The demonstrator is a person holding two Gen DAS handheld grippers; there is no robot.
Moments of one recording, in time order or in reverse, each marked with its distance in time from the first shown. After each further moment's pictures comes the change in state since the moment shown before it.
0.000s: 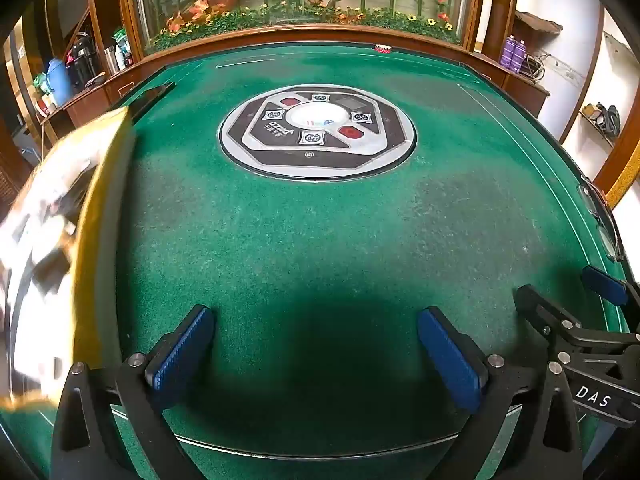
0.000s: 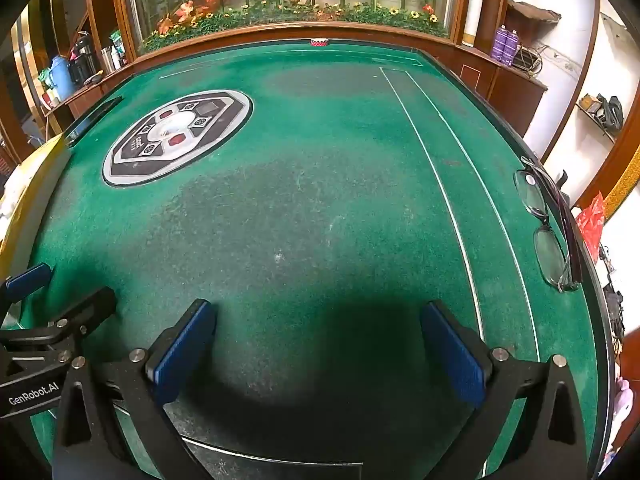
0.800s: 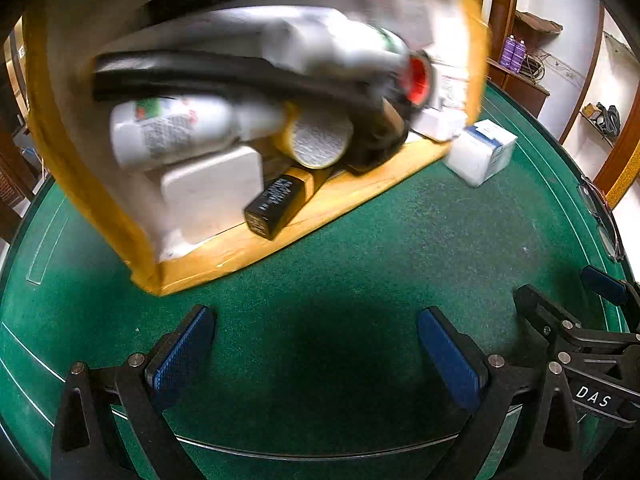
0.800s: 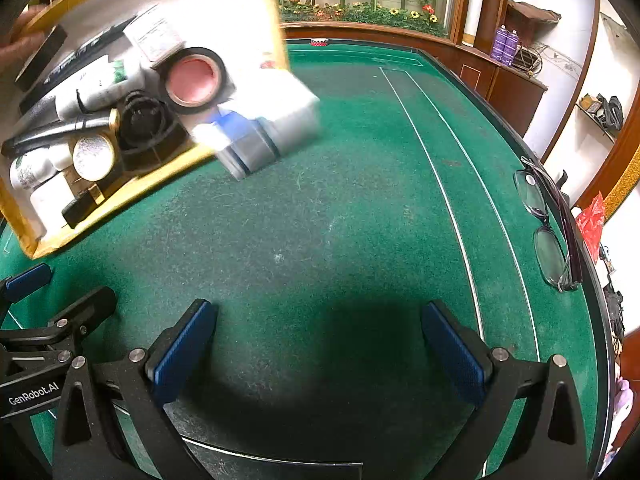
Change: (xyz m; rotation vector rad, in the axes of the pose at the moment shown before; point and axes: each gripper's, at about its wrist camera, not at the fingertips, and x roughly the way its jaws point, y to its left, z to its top) left arm 0.000 -0.001 0.000 0.000 0.000 0.000; right arm 0.000 0.001 0.000 0.001 -0.001 0.000
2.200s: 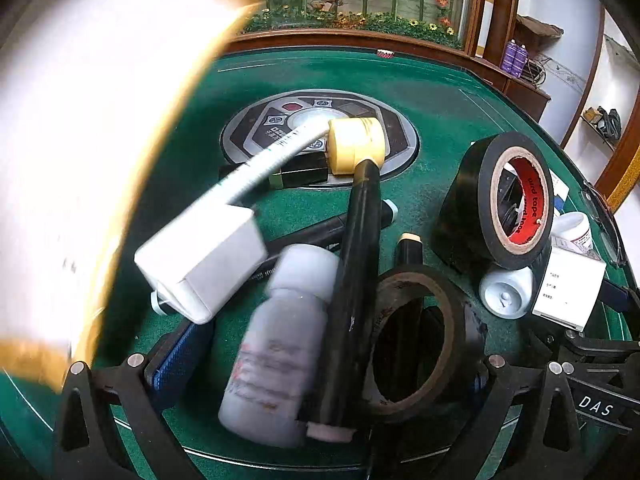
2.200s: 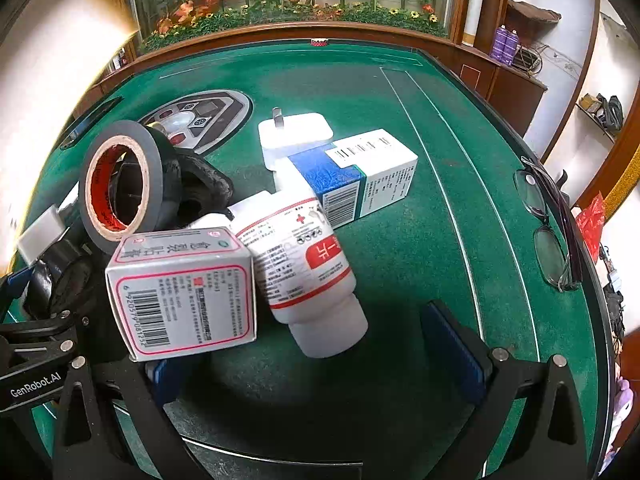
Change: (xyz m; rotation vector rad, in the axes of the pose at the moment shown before) left arm -0.006 0.019 -0.005 -0.008 -0.027 -0.002; right arm 0.005 0.001 0.001 0.001 0.005 0.001
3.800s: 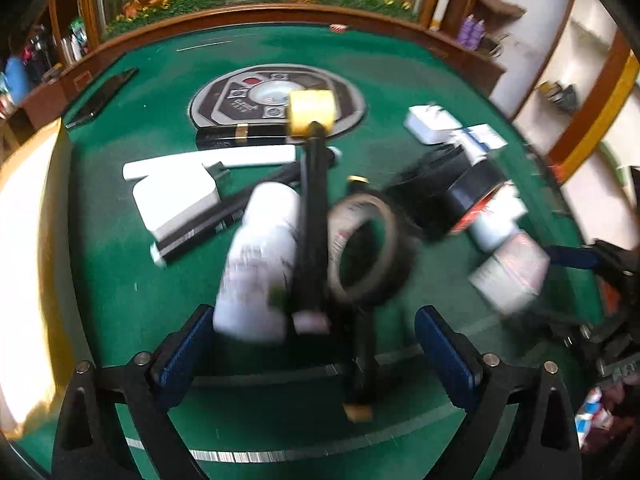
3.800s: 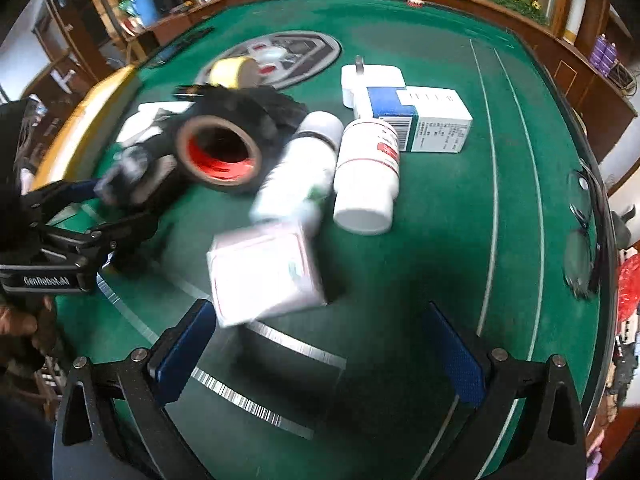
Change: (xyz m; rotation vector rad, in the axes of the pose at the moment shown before) left arm -0.032 -0.002 -0.019 0.067 0.054 -0.212; right arm -0.034 -0.021 -0.019 -0.205 0.226 0.358
